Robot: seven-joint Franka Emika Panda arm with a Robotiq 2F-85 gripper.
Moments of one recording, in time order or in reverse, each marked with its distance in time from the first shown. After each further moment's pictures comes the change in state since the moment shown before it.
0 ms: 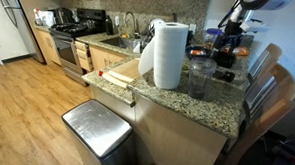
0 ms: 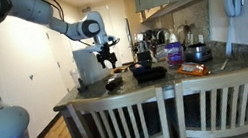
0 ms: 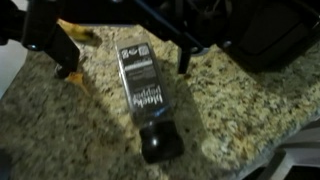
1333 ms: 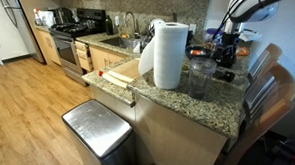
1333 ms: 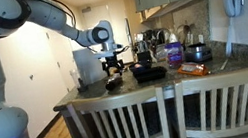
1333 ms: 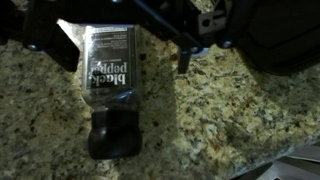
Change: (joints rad) arm -0.042 0.144 0.002 0.073 -0.023 -0.079 -0.254
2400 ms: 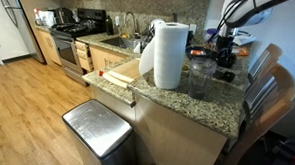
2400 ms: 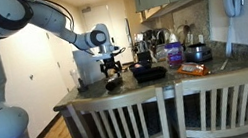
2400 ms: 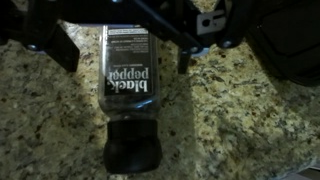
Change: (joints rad) arm 0.015 0.017 0.040 -0.009 -0.043 0.042 0.061
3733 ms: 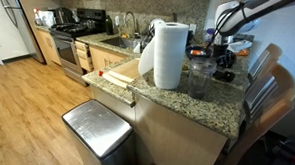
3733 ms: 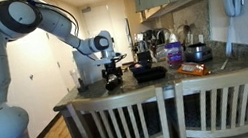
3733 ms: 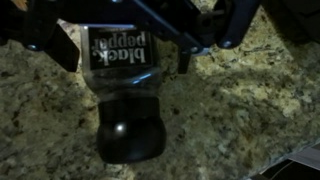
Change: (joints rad) arm 0.005 0.095 0.004 0.041 -0.030 -0.066 0.082
